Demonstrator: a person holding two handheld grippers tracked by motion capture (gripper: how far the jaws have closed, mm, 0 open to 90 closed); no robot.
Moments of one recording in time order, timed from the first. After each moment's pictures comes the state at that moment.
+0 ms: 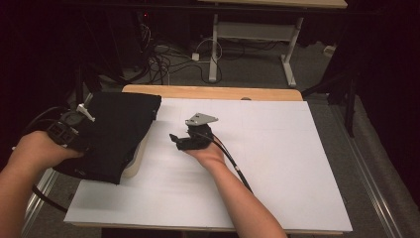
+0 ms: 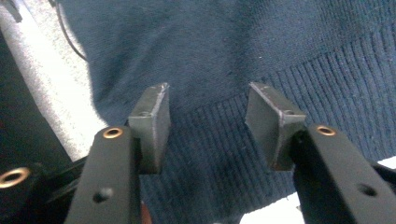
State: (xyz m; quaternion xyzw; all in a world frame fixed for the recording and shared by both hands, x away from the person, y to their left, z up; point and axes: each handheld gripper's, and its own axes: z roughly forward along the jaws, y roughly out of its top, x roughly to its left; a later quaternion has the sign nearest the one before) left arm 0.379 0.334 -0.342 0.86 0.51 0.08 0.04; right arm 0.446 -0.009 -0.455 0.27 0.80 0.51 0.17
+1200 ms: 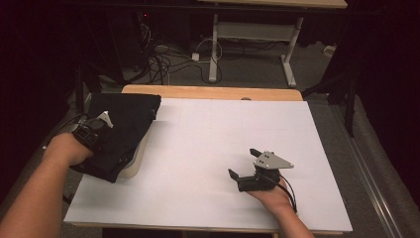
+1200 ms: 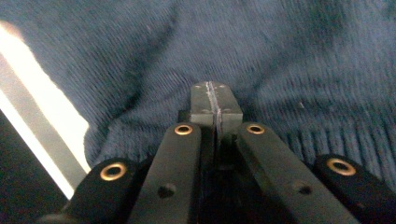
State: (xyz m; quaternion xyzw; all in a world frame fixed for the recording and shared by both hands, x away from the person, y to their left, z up) left arm 0.423 0.324 -0.405 0.85 0.52 0.05 -0.01; right arm 0.332 -0.182 -0.462 0.30 0.78 0.50 0.24
